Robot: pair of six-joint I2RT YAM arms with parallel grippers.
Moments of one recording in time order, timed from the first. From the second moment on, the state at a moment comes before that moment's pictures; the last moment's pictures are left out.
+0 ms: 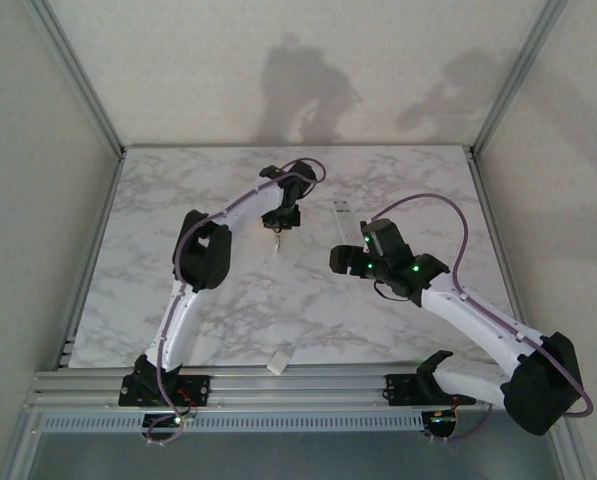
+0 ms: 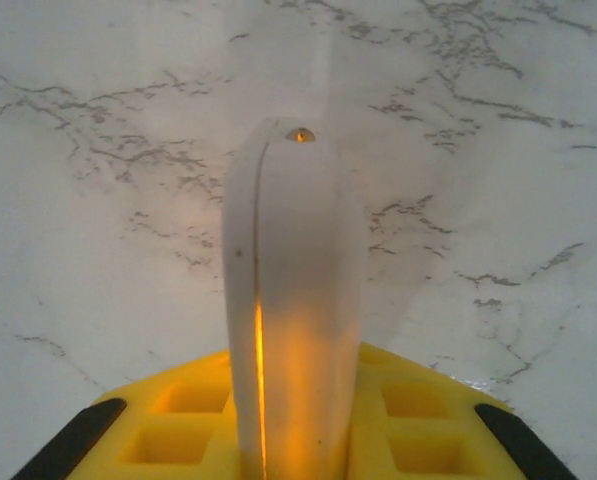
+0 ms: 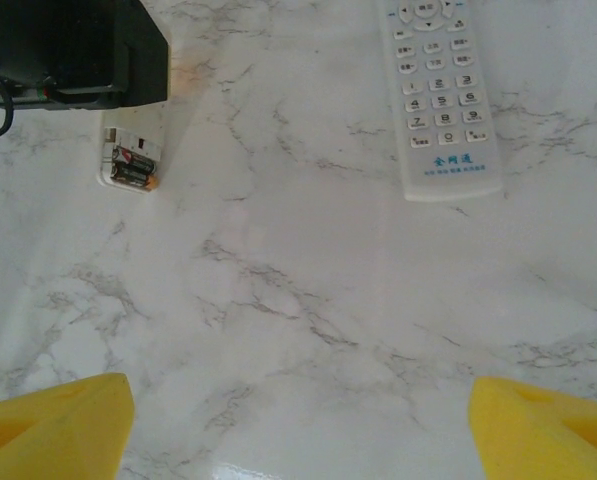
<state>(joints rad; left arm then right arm) -0.56 2.43 2.16 -1.16 -0.23 -0.59 0.63 1.13 0.81 -0.51 0.03 0.59</state>
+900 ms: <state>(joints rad) -0.48 1.43 0.69 -0.25 -0.08 -1.01 0.76 1.13 0.75 -0.45 -0.15 0.66</state>
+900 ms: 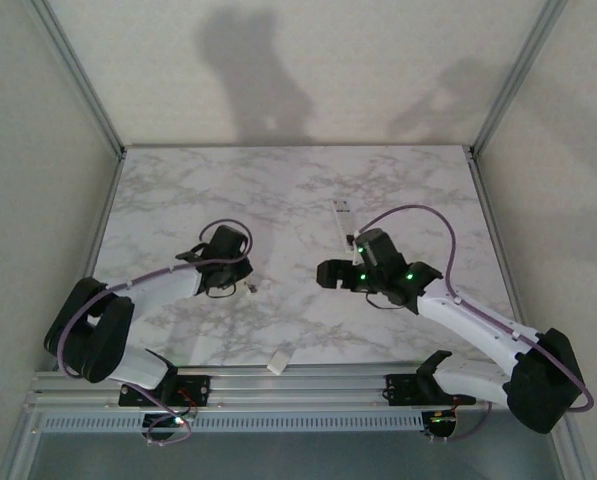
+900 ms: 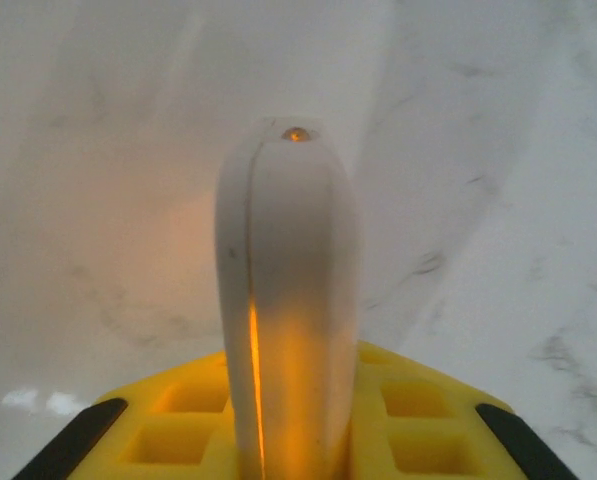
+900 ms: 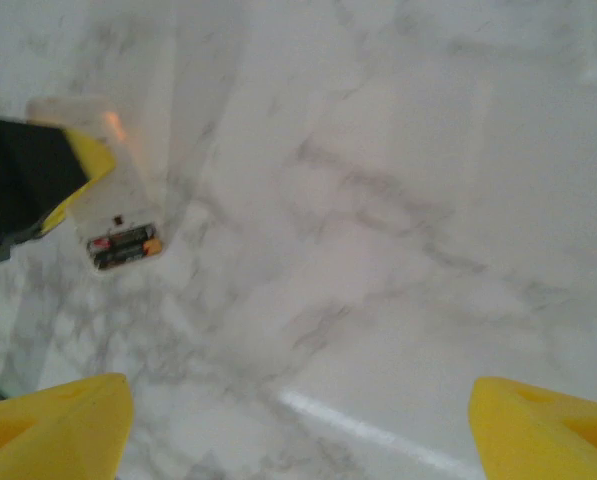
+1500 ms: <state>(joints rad) -0.42 0.99 0.60 -0.30 -0.14 -0.97 1.45 1.57 0.92 -0.55 0.13 0.47</state>
